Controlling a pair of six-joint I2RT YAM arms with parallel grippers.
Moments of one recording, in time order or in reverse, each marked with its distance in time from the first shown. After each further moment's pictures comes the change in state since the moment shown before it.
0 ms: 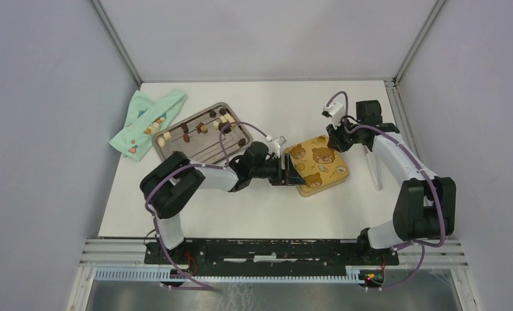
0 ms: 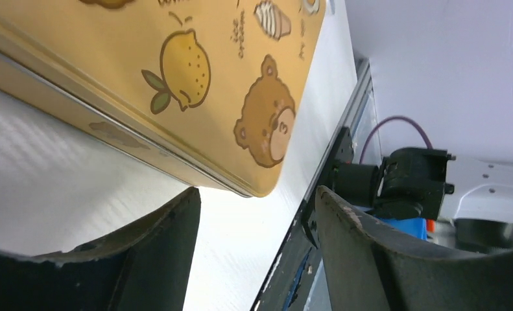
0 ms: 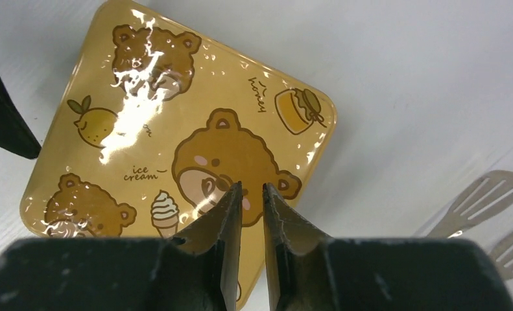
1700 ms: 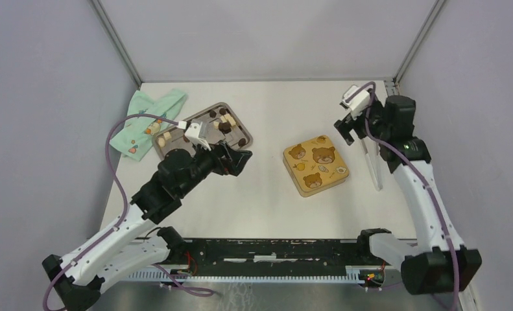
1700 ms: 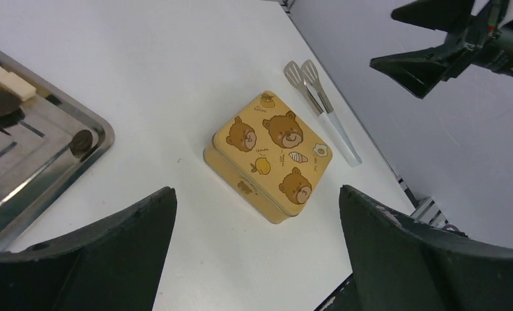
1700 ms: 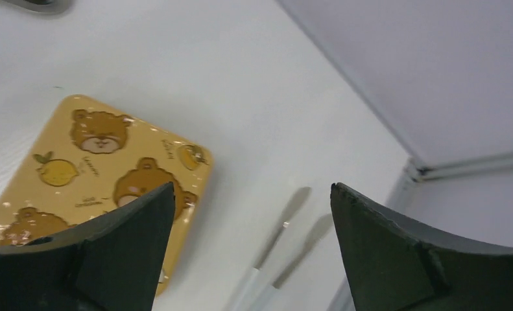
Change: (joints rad) left arm 0.059 -1.122 -0.129 -0.678 -0.632 0.360; right arm 0.052 -0.305 0.060 0.055 0.082 -0.064
